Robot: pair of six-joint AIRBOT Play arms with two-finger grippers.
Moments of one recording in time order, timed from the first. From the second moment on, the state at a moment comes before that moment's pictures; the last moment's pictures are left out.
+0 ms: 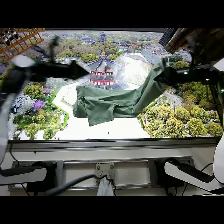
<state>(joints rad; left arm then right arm) -0.05 -1.43 1.34 0.46 -1.18 -1.23 -0.16 -1.24 1.32 -0.80 1.36 1.26</state>
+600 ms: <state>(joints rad) 0.42 -0.97 0.92 0.70 -1.21 -1.23 0.40 -1.48 1.40 -0.81 0.97 1.40</state>
